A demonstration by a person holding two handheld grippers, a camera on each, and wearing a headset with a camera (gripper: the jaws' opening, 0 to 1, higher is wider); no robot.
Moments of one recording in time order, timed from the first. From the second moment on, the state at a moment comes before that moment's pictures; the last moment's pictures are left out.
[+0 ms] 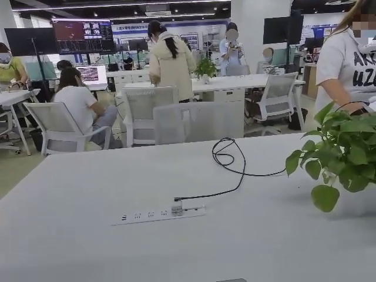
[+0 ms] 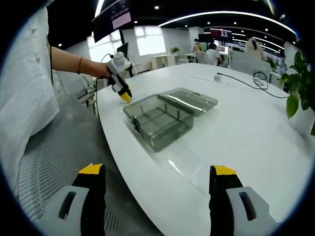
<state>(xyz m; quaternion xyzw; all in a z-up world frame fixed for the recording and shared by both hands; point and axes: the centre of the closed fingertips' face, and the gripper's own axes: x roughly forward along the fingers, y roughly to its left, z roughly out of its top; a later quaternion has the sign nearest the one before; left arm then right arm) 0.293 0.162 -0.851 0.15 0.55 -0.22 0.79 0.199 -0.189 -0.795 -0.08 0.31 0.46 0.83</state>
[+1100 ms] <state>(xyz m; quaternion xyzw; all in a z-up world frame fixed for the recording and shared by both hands) 0.283 0.163 -0.836 0.05 0.53 -0.21 0.82 0.202 -0.185 -0.787 -0.09 0.30 0.47 0.83</state>
